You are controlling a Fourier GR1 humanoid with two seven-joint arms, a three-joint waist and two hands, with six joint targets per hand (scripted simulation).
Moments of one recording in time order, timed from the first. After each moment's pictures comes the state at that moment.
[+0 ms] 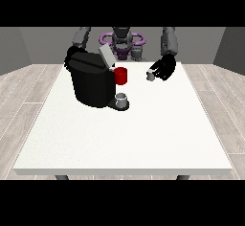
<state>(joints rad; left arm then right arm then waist) -0.75 0.37 0.01 -0.64 -0.61 0.02 -0.27 -0.22 -0.04 -0.08 -1.29 -0.04 -0.14 -0.08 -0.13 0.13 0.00</state>
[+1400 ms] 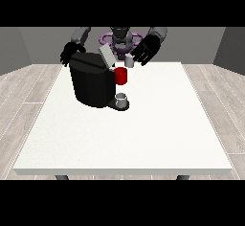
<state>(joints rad) -1.10 0.46 0.12 -0.65 -0.59 -0.13 -0.14 -0.30 -0.03 -0.01 -1.37 -0.02 -0.14 -0.03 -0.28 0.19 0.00</state>
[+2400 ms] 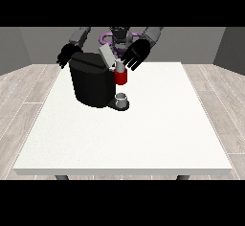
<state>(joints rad) -1.18 0.45 0.12 -0.62 -0.63 -0.14 -0.11 -0.32 -0.03 -0.02 -1.39 -0.01 -0.17 -0.04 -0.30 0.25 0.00</state>
